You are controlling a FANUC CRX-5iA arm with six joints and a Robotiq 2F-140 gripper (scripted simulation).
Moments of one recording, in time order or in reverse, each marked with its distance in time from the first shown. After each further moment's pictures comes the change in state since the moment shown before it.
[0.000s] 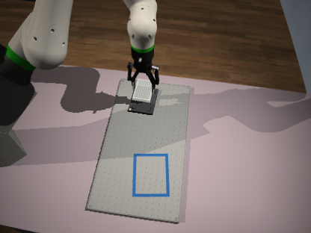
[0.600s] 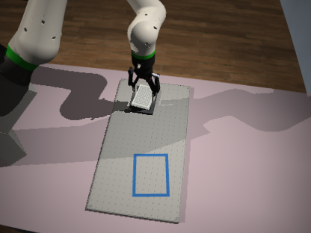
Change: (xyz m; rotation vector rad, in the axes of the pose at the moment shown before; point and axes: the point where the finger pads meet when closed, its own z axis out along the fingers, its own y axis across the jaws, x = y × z) arm -0.036 0.011 0.001 -0.005 -0.008 0.126
